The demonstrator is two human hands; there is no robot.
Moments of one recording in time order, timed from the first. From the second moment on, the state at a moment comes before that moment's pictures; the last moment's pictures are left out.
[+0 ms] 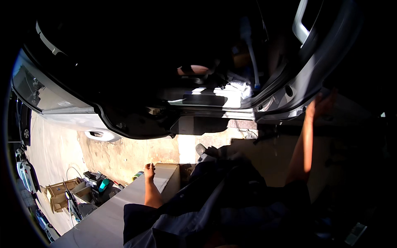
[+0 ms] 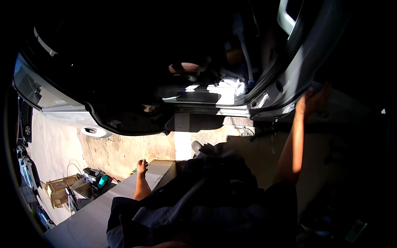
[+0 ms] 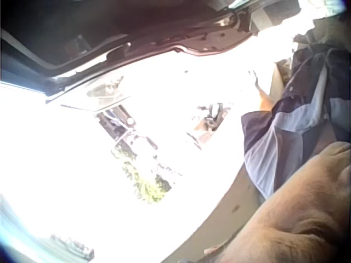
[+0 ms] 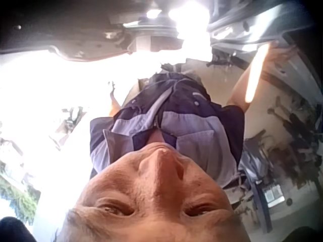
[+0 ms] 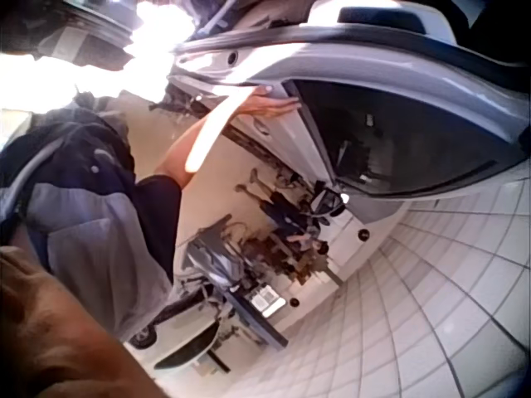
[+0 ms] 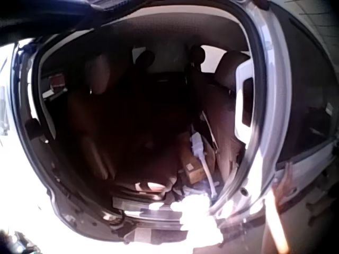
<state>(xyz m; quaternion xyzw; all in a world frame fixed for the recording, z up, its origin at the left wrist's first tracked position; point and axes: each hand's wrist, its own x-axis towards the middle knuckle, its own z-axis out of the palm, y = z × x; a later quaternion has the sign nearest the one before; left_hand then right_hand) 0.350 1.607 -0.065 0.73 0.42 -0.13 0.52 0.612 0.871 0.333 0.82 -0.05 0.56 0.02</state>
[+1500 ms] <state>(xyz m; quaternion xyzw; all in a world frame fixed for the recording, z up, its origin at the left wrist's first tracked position) 0.300 1.155 0.005 0.89 -0.18 -0.32 0.27 0.016 0.655 -0.081 0.65 -0.42 -0.07 -0.63</state>
